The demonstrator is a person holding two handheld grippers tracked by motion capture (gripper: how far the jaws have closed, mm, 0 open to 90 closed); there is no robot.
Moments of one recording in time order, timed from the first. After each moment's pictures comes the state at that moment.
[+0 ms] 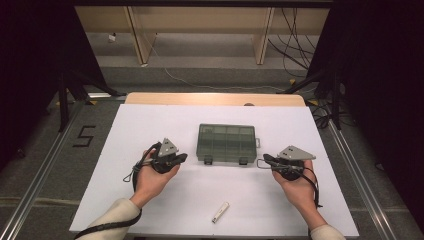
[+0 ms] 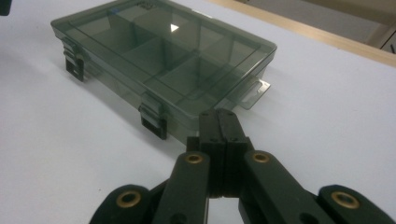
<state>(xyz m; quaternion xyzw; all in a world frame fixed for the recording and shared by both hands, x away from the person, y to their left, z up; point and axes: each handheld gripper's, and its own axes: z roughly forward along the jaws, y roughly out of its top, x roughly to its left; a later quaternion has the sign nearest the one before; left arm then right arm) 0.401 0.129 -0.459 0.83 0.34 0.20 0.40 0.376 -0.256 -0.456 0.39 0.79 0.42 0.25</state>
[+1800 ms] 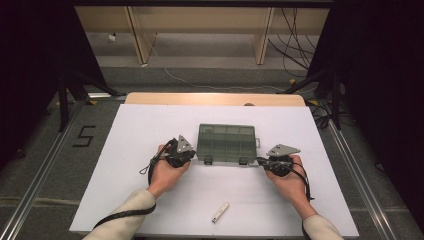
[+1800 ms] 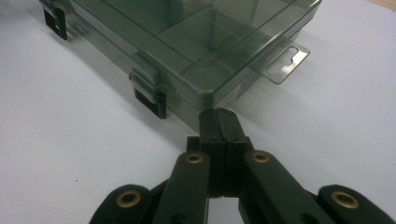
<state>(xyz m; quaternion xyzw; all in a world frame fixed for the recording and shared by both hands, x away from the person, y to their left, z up) 0.429 0.101 -0.485 0.84 0.33 0.21 0.37 0.401 -0.244 -0.480 0.38 0.83 0.37 0.20</state>
